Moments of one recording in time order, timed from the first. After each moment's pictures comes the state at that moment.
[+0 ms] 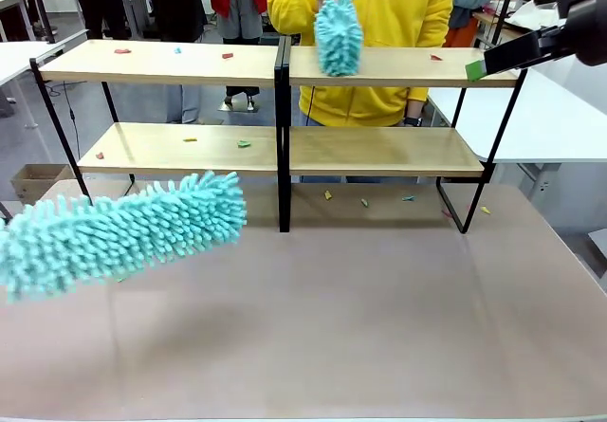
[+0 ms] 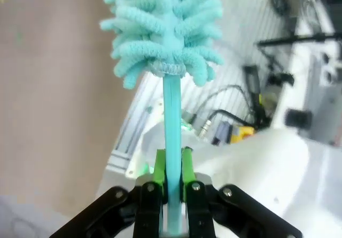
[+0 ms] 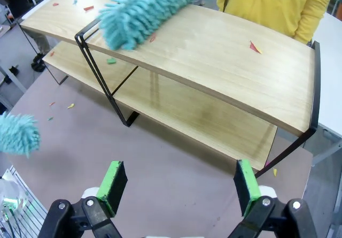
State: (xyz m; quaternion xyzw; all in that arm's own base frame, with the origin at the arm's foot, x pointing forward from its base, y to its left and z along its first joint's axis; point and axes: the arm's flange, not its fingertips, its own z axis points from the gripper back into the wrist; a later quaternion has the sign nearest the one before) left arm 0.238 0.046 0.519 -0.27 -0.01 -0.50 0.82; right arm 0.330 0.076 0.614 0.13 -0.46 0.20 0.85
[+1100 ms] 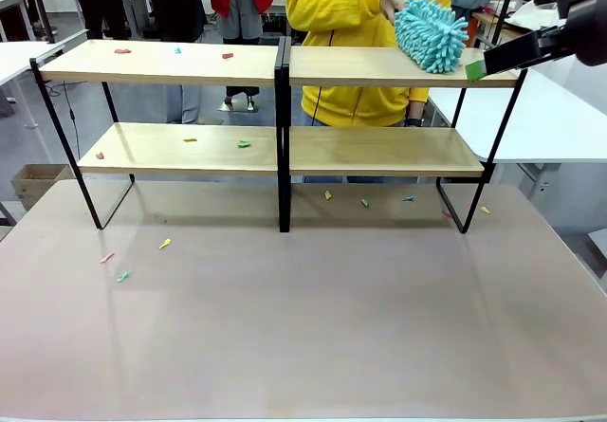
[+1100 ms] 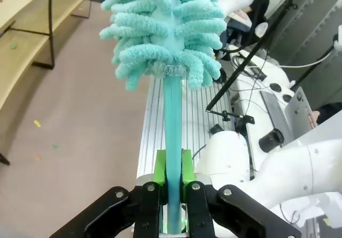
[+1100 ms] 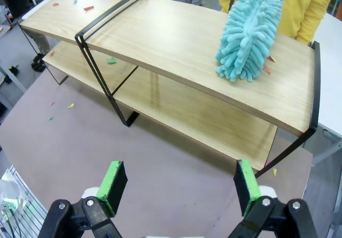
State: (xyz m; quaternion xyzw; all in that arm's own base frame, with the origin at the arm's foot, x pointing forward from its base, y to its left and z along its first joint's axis) left arm 0.230 0.211 0.648 -0.44 -0.26 -0.54 0.67; right arm 0.330 0.076 0.614 0.13 -0.46 0.20 0.85
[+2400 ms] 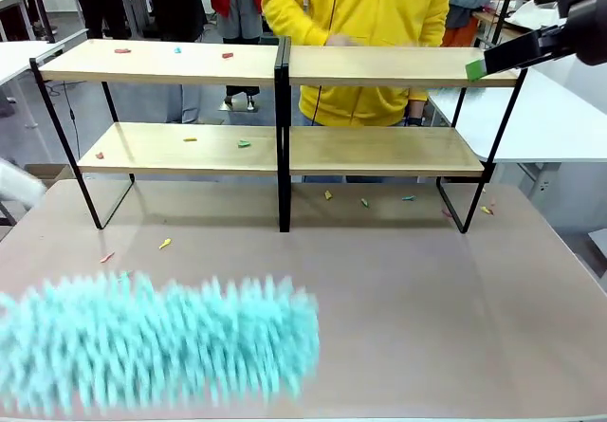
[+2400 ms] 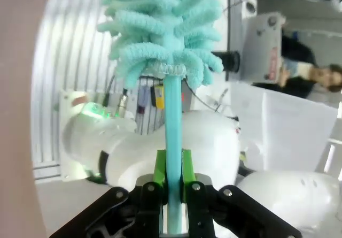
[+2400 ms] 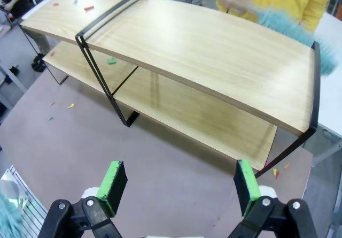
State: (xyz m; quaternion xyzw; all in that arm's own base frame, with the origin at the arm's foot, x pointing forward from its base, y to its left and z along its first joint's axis) left arm 0.226 -0.050 0.482 -0.36 0.21 -0.56 0.71; right arm 0.330 0.076 0.614 0.13 -0.46 0.21 0.85
